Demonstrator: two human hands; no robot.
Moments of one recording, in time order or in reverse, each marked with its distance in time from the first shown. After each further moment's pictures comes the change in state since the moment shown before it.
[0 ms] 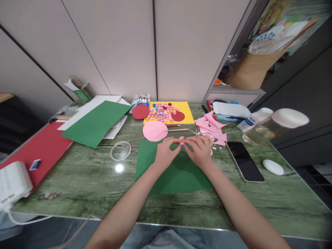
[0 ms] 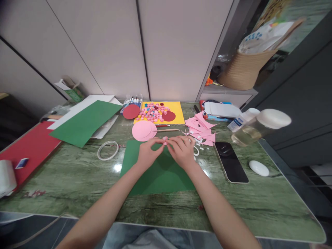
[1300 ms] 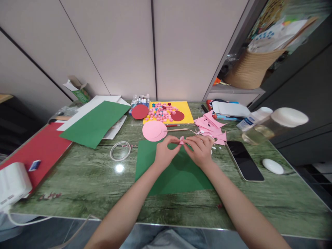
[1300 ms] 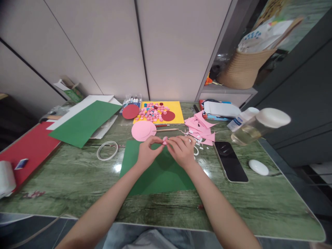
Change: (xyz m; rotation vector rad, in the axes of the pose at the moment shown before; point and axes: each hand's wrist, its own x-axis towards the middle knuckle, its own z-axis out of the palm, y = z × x) left_hand 0.000 -0.001 0.005 -0.293 0.012 -0.098; right_hand 0.003 -0.001 -0.001 -0.079 0.085 -0.050
